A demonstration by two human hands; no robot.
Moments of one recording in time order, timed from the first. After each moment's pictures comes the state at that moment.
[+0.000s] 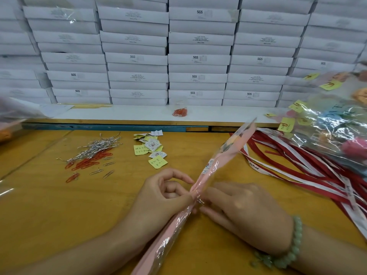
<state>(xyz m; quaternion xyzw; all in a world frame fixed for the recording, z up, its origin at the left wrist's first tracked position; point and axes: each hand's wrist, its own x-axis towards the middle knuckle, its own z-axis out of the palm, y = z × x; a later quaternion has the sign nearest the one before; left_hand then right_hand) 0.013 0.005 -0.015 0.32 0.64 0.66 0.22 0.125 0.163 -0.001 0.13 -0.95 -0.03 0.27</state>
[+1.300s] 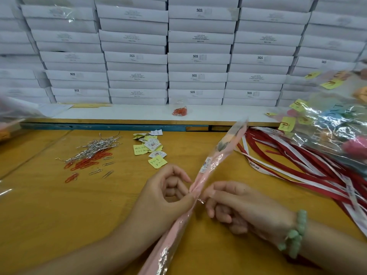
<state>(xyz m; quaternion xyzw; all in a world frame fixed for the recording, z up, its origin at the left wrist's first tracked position) 0.017 0.007 -0.015 0.38 0.65 0.65 0.14 0.114 0.161 0.008 -0.13 -0.69 0.71 -0.06</state>
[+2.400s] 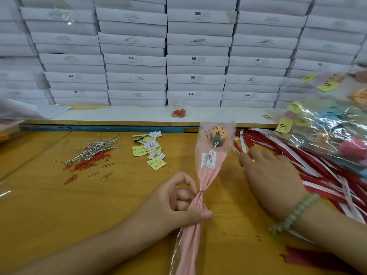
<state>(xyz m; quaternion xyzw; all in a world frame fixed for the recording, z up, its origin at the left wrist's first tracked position) 0.019 0.005 -0.009 0.38 0.59 0.62 0.34 0.112 0.217 0.008 -0.17 -0.96 -0.19 0.12</state>
